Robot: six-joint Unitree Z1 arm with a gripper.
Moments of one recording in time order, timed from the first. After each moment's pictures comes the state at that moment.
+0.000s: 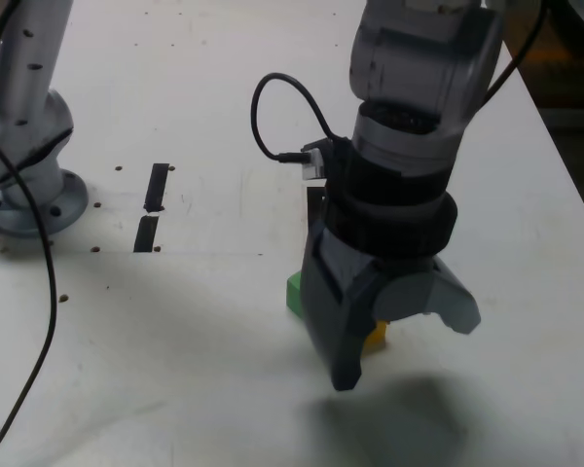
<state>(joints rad) -0.56 2.11 -1.76 1.19 -0.24 -0.82</state>
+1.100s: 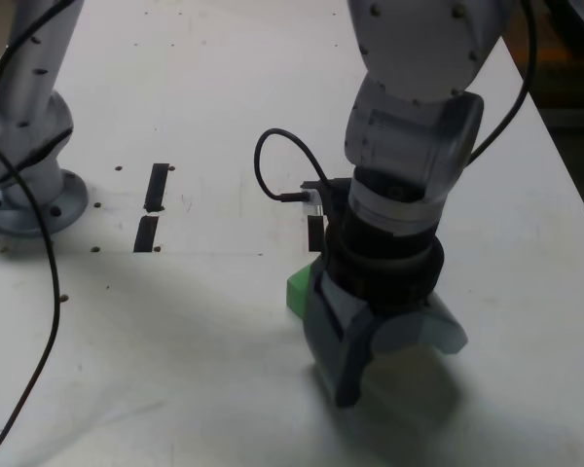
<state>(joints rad) -0.56 2.15 -1.60 0.99 -0.16 -0.84</state>
